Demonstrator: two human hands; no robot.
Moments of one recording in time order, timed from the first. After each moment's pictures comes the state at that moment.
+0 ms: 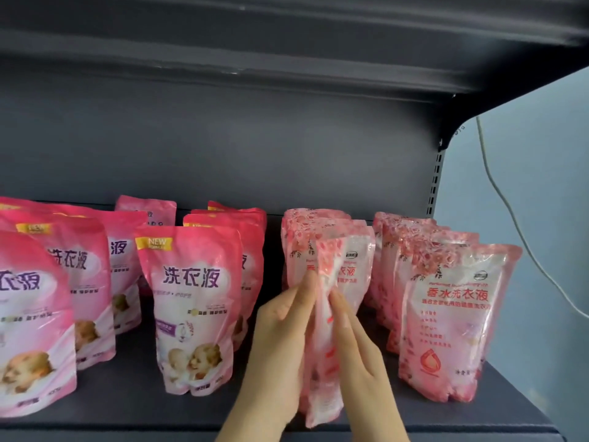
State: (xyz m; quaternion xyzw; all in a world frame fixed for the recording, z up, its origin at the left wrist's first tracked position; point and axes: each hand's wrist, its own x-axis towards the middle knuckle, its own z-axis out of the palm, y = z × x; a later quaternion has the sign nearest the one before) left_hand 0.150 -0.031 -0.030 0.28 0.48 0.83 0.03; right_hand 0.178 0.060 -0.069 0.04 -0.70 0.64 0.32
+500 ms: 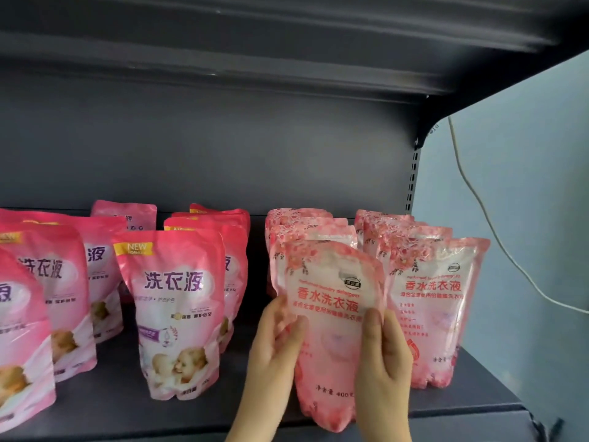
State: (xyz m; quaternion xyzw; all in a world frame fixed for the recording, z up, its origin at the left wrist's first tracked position) left_hand 0.121 -0.020 -0.083 0.26 0.58 0.77 -0.02; right_hand 0.182 0.080 -0.076 0.00 -0.61 0.60 0.52
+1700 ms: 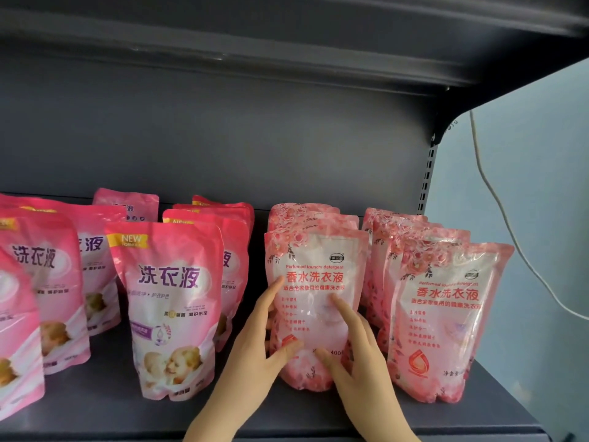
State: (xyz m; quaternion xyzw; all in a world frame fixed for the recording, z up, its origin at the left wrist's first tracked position) left_hand 0.087 -0.037 -0.099 0.35 0.72 0.59 -0.10; right_hand 0.158 0.115 -0.102 0.05 -0.85 0.40 0.34
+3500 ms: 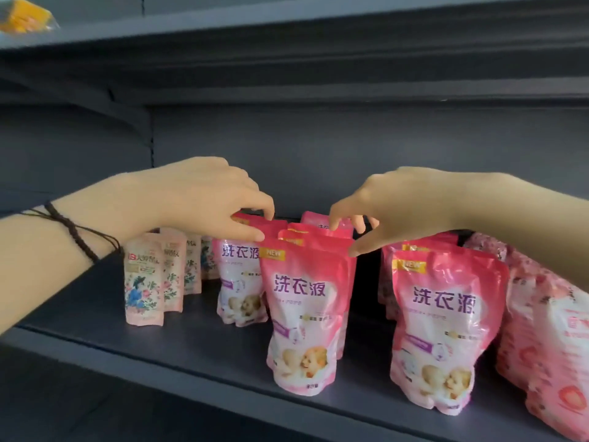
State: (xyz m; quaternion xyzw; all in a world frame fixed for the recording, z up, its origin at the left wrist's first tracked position) left_hand 0.048 -0.423 0.149 0.36 0.87 -0.24 -0.26; right_hand 0.088 -0.167 0.161 0.32 -0.91 -0.23 0.15
